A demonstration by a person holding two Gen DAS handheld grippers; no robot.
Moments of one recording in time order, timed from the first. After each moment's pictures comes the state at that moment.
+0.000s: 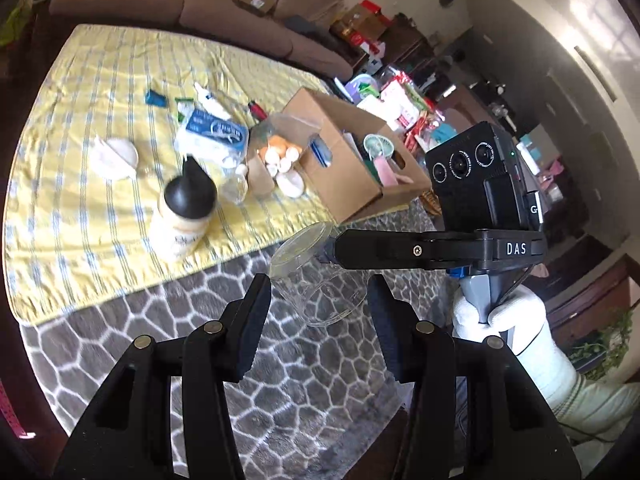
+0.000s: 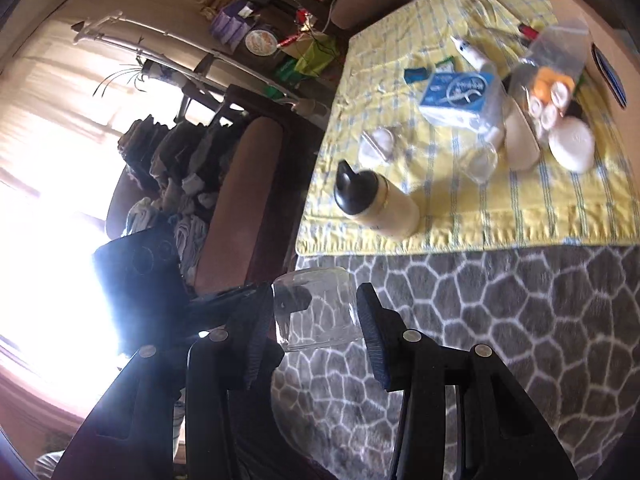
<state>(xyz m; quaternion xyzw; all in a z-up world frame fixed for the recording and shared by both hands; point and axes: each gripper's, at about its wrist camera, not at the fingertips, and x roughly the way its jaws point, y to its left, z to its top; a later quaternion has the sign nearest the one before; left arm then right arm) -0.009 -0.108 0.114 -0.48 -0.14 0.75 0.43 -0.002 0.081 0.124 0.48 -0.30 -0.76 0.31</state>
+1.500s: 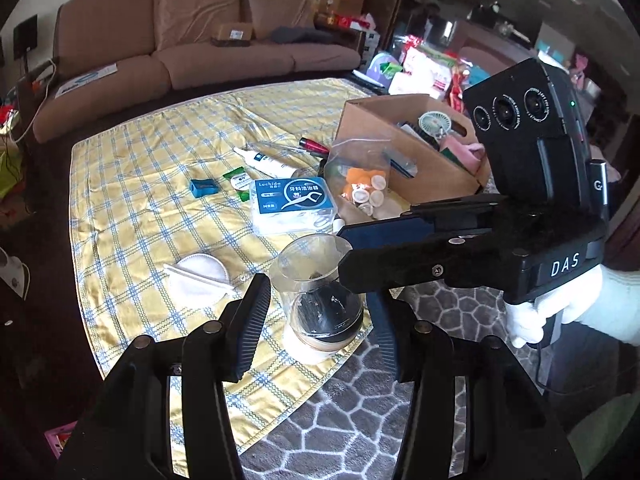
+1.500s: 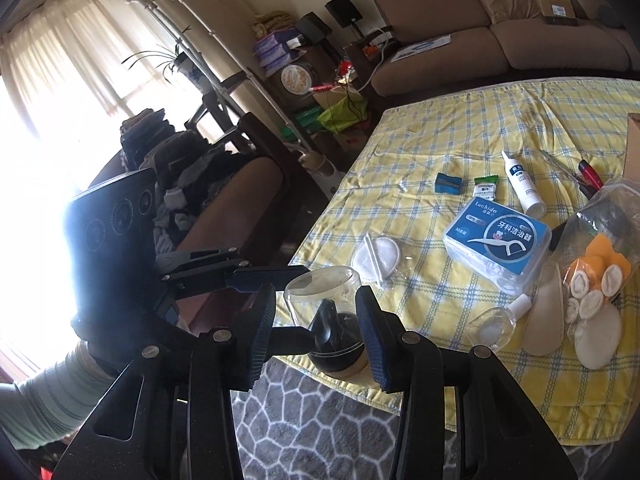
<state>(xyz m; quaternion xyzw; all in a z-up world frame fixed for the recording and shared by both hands) -0.069 -0.091 0.103 -0.41 0.08 0.81 0.41 -0.064 0.056 0.104 0.37 -0.19 -0.85 0.32</state>
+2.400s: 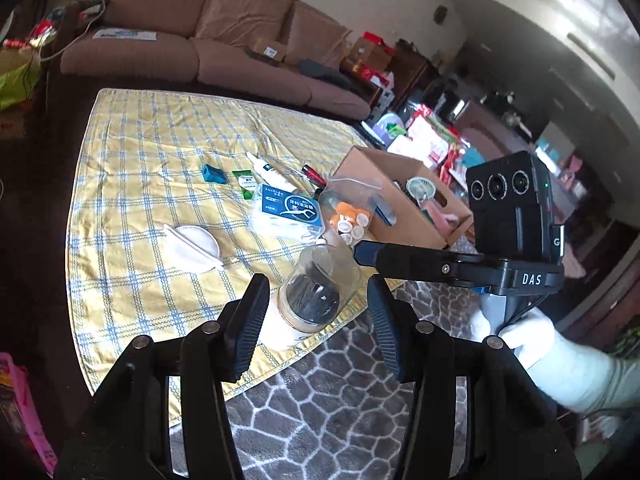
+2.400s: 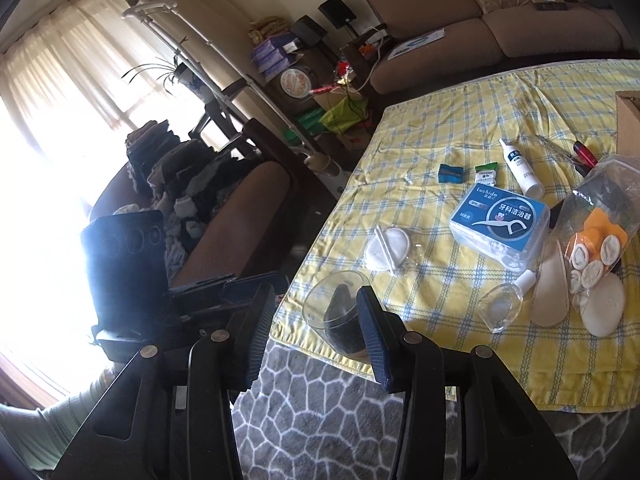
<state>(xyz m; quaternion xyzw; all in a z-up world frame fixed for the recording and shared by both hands) -0.060 -0.153 0.096 -0.41 -0.12 0.81 0.41 -0.051 0.063 0.109 0.38 -0.22 -0.84 0.32</state>
